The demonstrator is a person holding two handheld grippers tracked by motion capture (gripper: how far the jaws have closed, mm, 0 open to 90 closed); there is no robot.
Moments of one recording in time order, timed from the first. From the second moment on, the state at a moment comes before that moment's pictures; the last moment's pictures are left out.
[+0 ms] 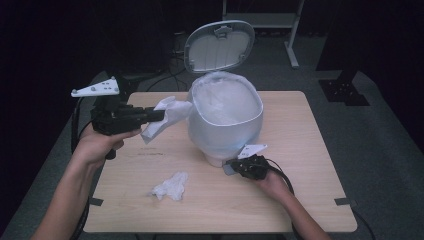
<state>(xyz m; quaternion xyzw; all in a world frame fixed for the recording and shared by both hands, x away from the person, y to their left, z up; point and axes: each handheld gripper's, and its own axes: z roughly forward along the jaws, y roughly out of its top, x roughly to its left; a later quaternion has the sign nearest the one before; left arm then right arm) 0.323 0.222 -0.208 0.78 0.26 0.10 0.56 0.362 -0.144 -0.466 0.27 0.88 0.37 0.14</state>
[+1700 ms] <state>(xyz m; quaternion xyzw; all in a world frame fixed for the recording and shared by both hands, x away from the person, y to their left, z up) 0.375 0.150 -0.172 0.80 0.24 0.08 0.54 0.362 -0.145 -0.467 0.27 0.88 0.37 0.14</state>
